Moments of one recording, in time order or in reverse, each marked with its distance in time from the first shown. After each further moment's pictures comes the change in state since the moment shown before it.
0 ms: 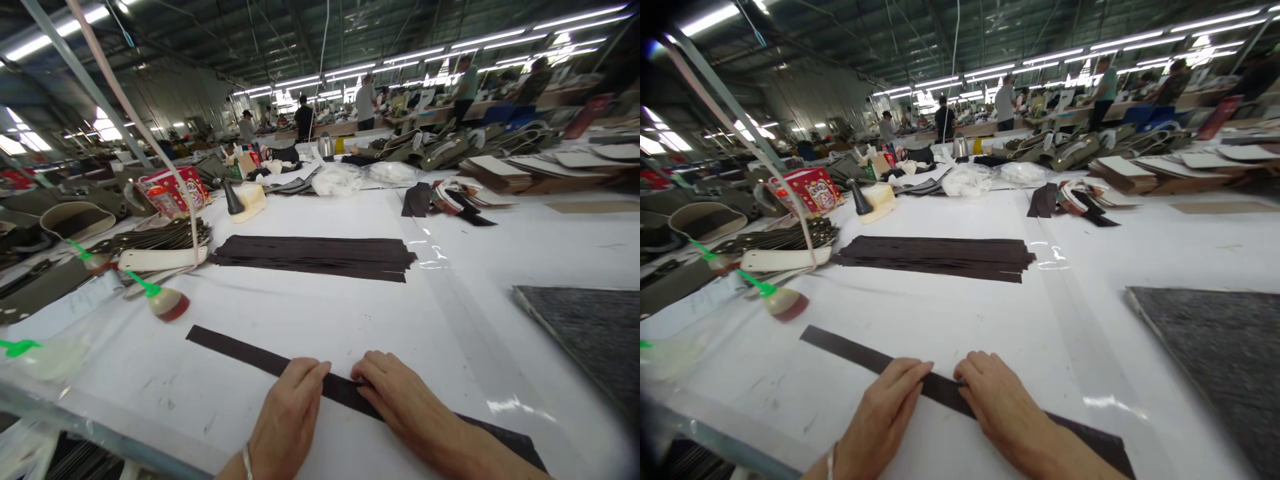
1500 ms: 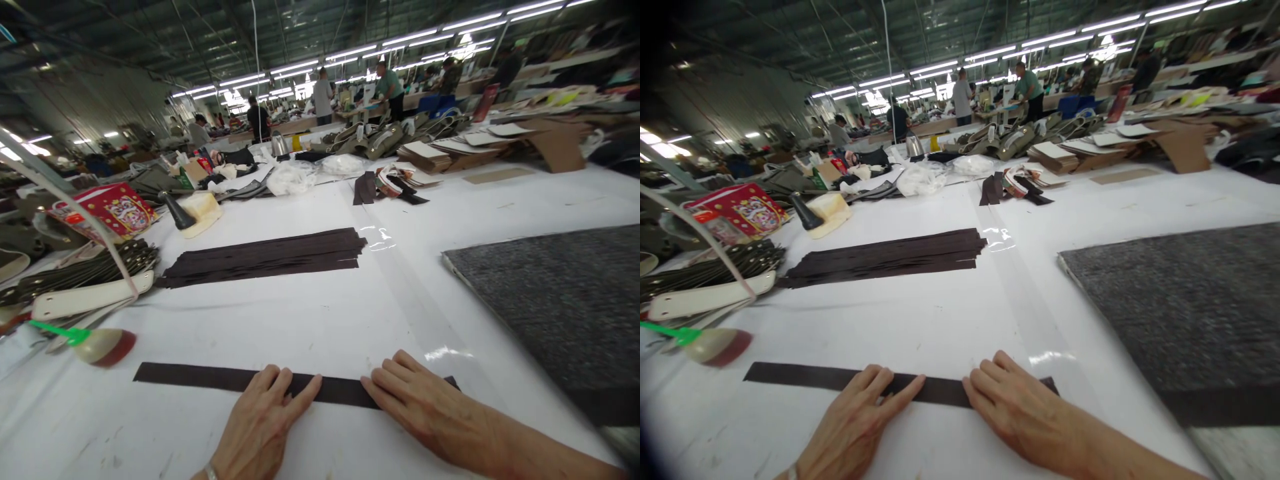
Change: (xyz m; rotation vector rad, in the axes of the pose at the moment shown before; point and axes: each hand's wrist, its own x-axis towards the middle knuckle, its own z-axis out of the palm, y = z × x) left_hand 0.012 0.001 0.006 0.584 -0.374 0.320; right_hand -0.080 0.028 -0.030 -0.481 0.068 -0.344
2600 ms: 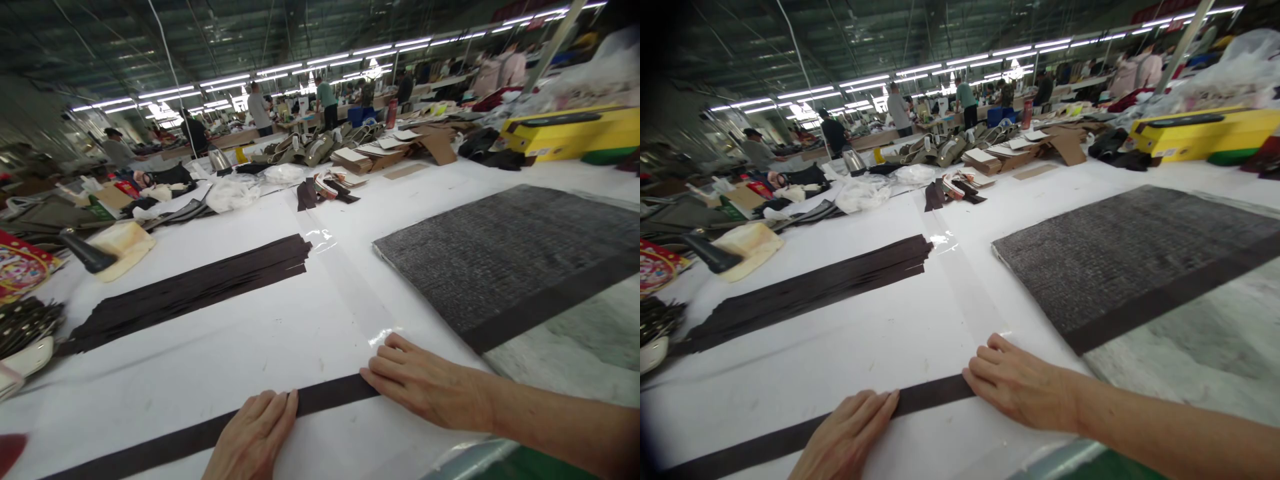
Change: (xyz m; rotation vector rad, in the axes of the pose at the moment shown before) left_hand 0.027 0.008 0.020 -0.029 0.113 0.324; right_hand -0.066 0.013 -0.023 -0.041 -0.036 0.071
